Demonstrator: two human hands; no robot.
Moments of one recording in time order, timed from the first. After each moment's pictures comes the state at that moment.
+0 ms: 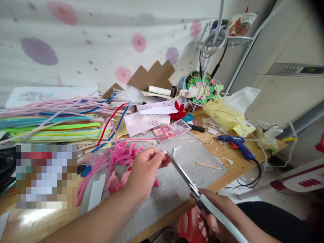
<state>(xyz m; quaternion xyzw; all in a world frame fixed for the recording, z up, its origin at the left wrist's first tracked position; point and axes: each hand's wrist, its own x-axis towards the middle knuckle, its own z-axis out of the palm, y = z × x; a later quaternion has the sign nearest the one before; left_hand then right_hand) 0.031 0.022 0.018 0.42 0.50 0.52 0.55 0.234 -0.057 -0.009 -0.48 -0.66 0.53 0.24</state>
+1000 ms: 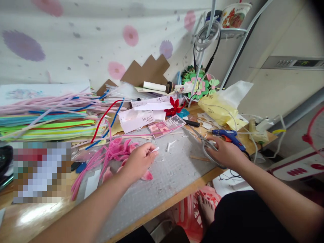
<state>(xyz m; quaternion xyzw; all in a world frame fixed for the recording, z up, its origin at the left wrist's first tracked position) 0.010 0.047 -0.005 0.71 0.57 0.27 0.32 0.320 0.055 -0.022 -0.72 -0.69 0.04 0.08</state>
